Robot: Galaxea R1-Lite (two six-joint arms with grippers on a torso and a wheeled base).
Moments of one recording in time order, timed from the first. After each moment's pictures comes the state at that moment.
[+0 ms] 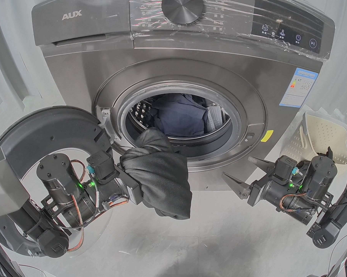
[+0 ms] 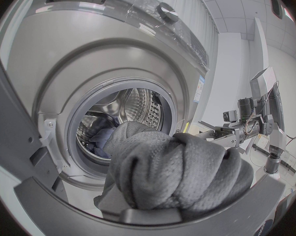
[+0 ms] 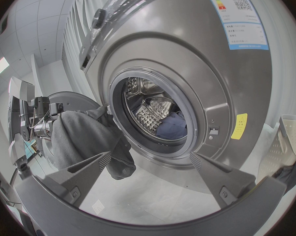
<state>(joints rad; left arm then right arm) -0.57 1.87 -0.39 -1.55 -0.16 0.04 0.56 1.85 -0.30 -1.54 0.05 0.08</state>
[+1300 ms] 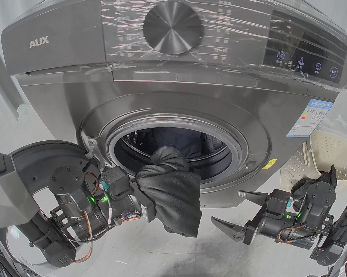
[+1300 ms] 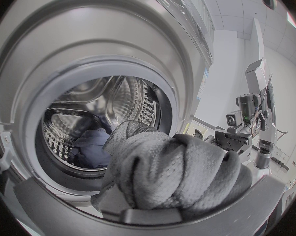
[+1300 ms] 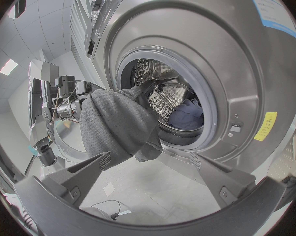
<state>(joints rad) -0.66 1.90 -0.36 -1.55 -0.16 0.05 0.72 1.83 -0.13 -1.54 0.06 0.07</state>
